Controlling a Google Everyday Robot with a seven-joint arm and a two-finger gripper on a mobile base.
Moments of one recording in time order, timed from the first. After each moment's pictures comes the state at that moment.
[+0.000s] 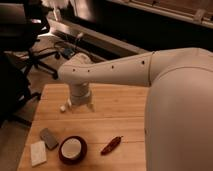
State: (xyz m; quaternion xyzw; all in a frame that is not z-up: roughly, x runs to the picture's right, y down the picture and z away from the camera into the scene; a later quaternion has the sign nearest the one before) arm -0.104 0.103 0.703 -0.26 0.23 0.64 0.68
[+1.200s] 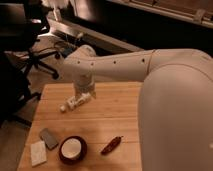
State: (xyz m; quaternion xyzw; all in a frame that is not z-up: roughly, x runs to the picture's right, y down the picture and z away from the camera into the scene) arm -0.088 0.026 0.754 -0.23 0.17 0.63 0.73
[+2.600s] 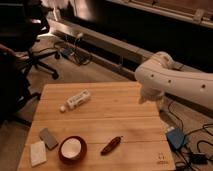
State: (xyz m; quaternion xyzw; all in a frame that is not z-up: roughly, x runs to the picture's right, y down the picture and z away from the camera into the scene) arm 0.226 0.093 0.668 -0.07 0.28 0.76 0.59
